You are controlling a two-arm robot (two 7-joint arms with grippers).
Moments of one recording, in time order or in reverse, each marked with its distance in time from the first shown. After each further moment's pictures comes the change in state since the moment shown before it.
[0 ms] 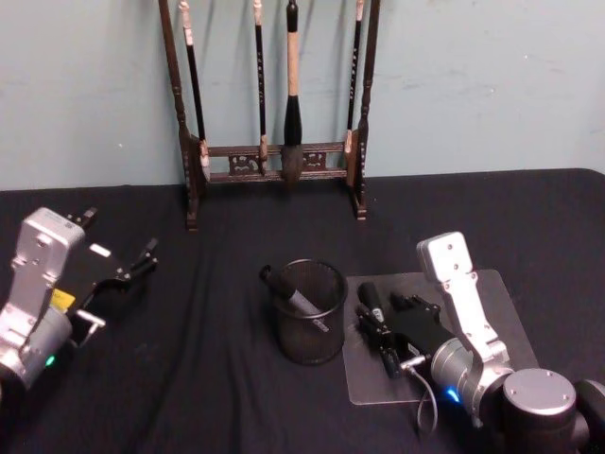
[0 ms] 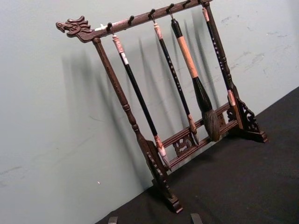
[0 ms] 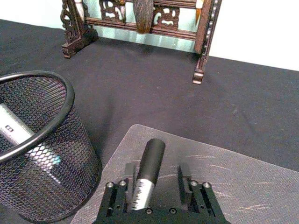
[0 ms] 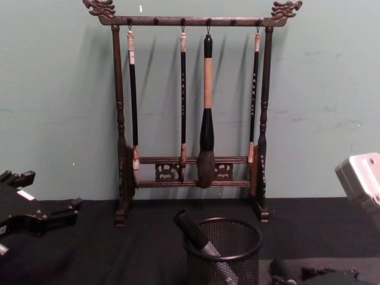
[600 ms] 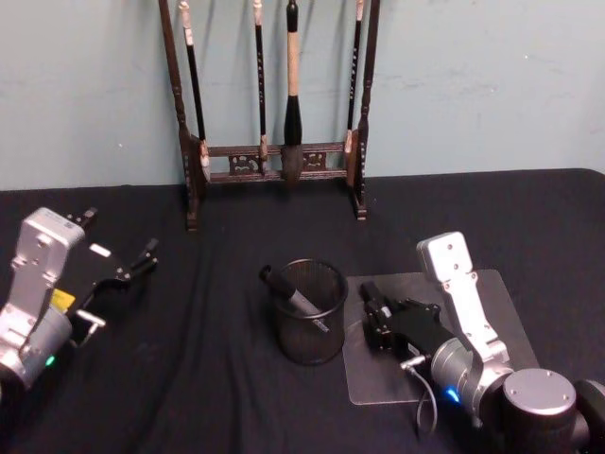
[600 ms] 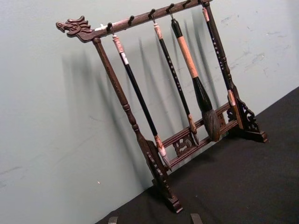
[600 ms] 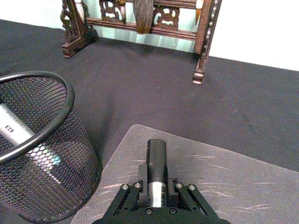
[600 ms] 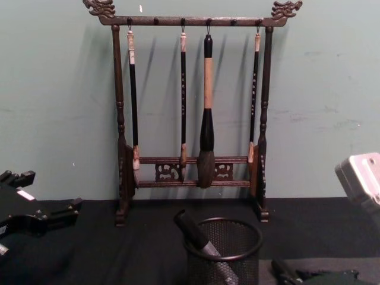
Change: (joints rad) left arm 0.000 0.000 0.000 0.000 0.000 0.000 0.000; right arm 0.000 0.000 0.000 0.000 0.000 0.000 -0.001
